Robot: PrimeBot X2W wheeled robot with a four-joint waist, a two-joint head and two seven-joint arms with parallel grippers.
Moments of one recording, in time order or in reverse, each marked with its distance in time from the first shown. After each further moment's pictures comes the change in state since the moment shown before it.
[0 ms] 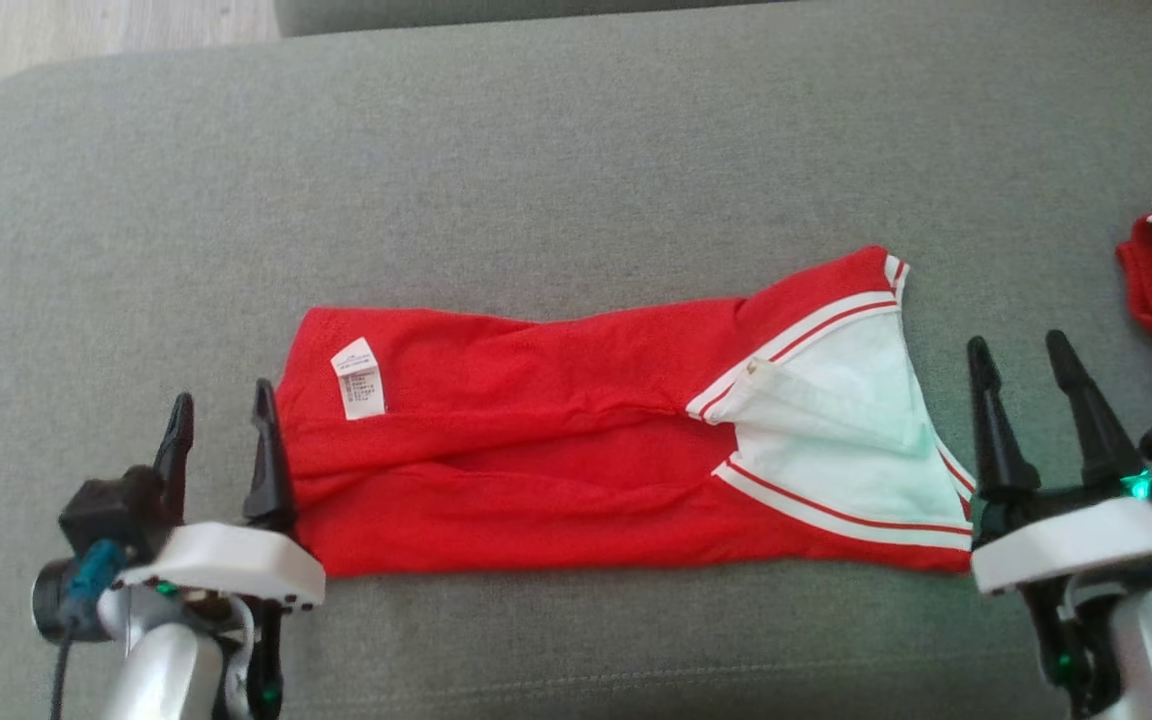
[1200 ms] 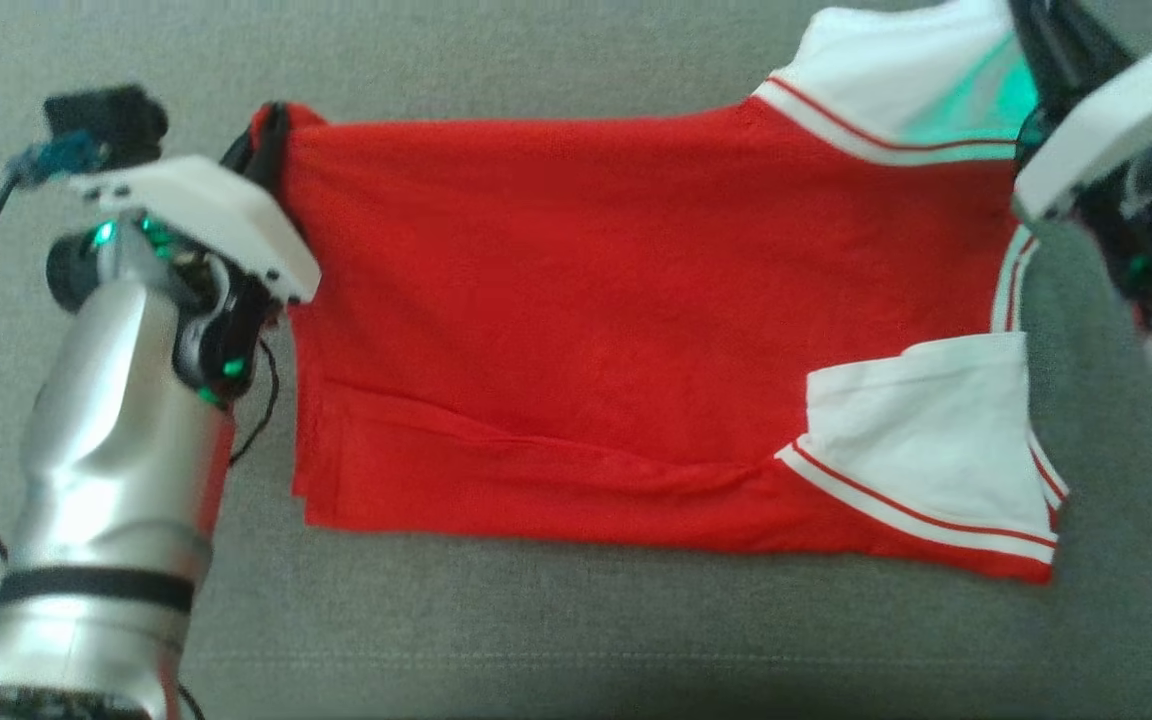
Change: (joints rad) left arm -0.704 -0.029 -0.056 0.531 -0.127 -0.252 0.296; right arm -0.834 -0.260 0.464 0.478 0.403 0.000 0.192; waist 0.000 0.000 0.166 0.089
